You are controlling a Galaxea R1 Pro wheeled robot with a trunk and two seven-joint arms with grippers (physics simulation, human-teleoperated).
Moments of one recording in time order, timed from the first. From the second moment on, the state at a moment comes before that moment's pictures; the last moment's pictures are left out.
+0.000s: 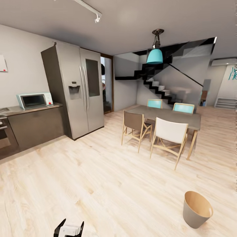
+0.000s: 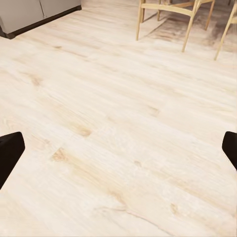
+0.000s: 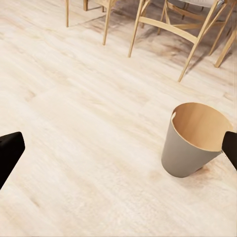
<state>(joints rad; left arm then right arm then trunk) 0.05 0.03 -0.01 -0.94 -0.02 -0.33 -0.07 0.22 -0.18 -0.39 -1.06 -0.01 -0.32 0.36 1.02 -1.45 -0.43</state>
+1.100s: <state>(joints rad) 0.05 0.03 -0.01 -0.94 -0.02 -0.33 -0.07 0.21 -0.18 -0.39 -1.06 -0.01 -0.31 0.36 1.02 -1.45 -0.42</state>
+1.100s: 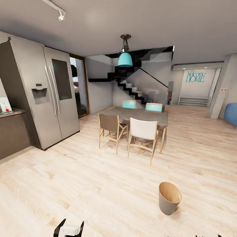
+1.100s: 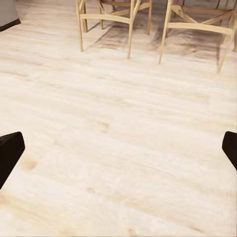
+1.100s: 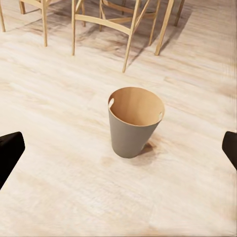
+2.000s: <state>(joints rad) 0.05 0.03 -0.01 -0.94 -0.01 -0.33 -0.07 0.21 -0.18 -0.40 -1.06 -0.08 -0.31 0.36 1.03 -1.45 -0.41</state>
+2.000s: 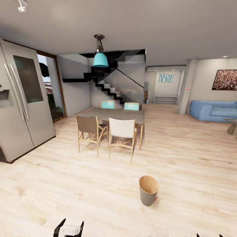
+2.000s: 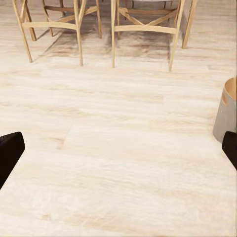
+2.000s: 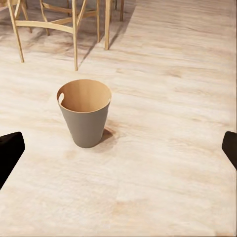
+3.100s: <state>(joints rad) 0.05 0.03 -0.01 -0.94 -0.01 -0.33 -0.07 0.20 -0.18 -0.39 -1.05 -0.08 -0.31 0.36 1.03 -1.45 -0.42</state>
